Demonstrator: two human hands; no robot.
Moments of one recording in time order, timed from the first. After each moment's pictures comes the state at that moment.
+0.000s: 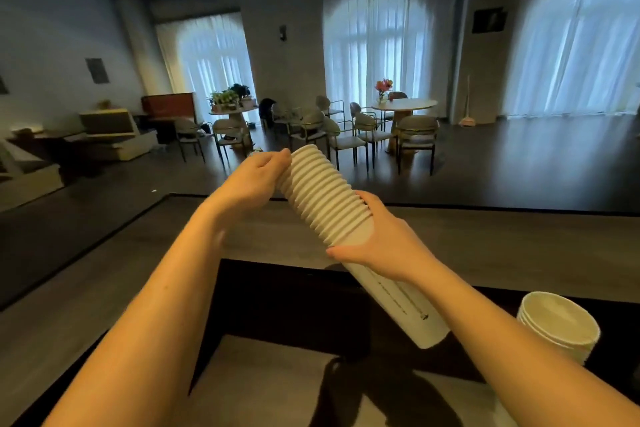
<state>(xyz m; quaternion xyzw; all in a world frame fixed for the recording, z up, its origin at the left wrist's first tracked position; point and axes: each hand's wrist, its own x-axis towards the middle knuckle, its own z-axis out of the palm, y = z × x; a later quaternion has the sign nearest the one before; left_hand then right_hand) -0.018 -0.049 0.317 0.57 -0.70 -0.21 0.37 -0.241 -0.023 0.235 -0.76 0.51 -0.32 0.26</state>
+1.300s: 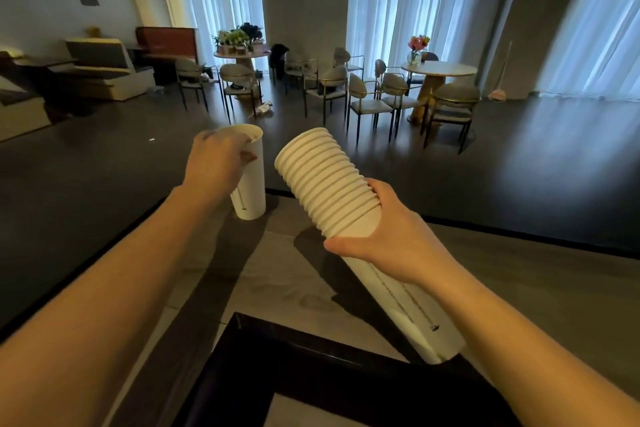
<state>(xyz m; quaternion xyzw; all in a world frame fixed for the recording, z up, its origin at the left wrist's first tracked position) 0.302 -0.351 0.215 0.63 -0.71 0.20 0.25 0.010 -0.246 0.211 -0.73 0.56 -0.27 0.29</state>
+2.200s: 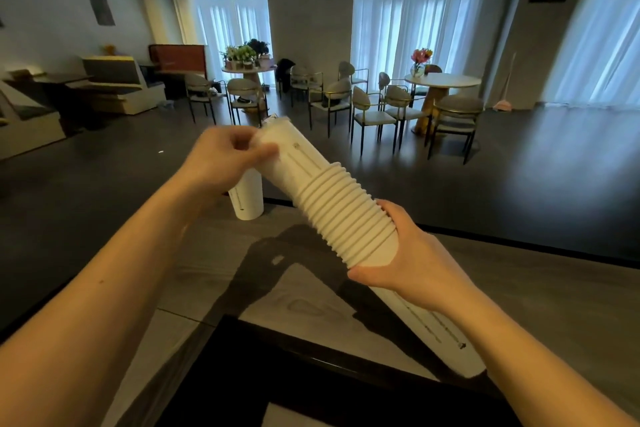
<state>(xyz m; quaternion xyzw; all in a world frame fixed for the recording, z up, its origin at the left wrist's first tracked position) 0.233 -0.270 0.279 0.59 -0.64 -0.20 0.45 -0.040 -0.234 0.198 -0.76 0.54 -0.25 0.25</state>
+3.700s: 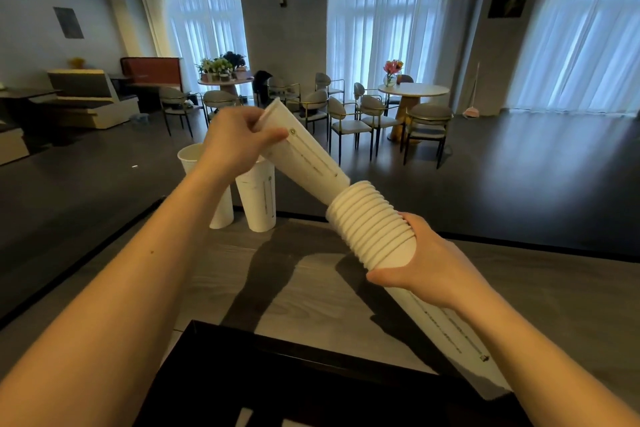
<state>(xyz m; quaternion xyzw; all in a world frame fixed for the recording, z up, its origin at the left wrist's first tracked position) 0.162 -0.289 0.308 0.58 -0.65 -0.12 0.47 -0.109 -0.213 0.206 -0.71 0.63 -0.22 0.24</state>
